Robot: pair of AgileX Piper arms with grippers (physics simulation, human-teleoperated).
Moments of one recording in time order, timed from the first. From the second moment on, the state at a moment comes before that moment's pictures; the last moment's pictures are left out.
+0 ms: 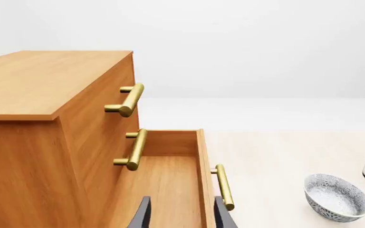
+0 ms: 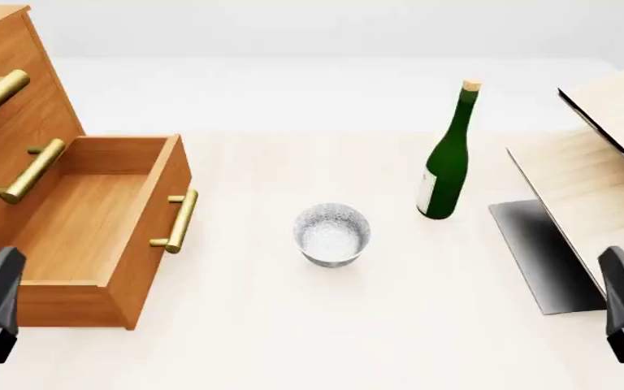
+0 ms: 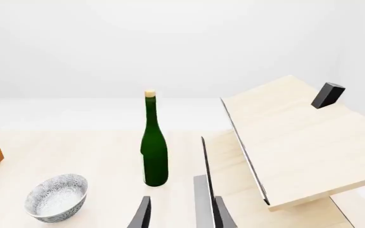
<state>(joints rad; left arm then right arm) 0.00 0.00 0.00 0.00 0.00 0.00 0.00 0.00 0.00 0.00</state>
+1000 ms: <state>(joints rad) -0.50 0.50 -0.10 -0.41 0.10 0.00 0.02 0.00 -0.01 0.00</state>
